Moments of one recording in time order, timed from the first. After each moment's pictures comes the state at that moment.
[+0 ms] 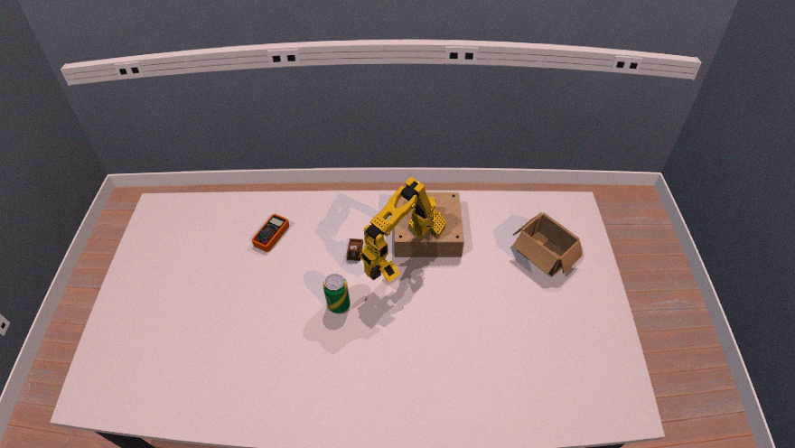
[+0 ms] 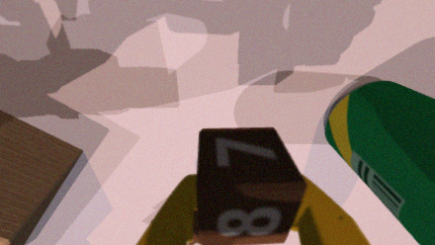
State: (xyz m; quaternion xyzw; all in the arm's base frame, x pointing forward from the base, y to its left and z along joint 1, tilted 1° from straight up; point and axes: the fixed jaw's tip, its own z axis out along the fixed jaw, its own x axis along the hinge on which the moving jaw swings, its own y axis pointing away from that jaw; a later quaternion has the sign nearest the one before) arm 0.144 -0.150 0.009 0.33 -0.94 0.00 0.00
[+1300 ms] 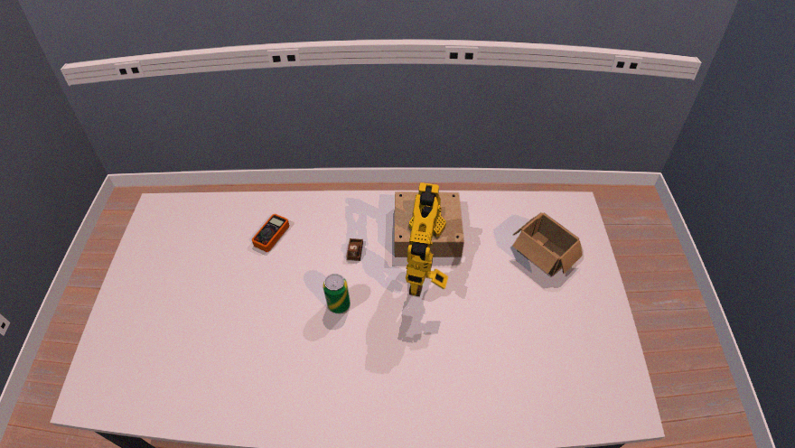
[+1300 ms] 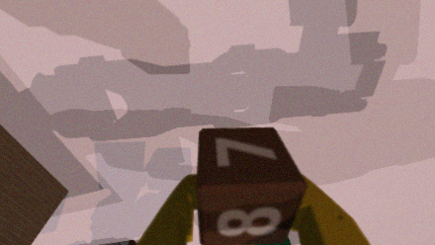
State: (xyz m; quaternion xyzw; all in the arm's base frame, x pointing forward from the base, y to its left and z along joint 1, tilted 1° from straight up) arm 0.200 -0.043 0.011 0.59 -0.81 0.00 0.00
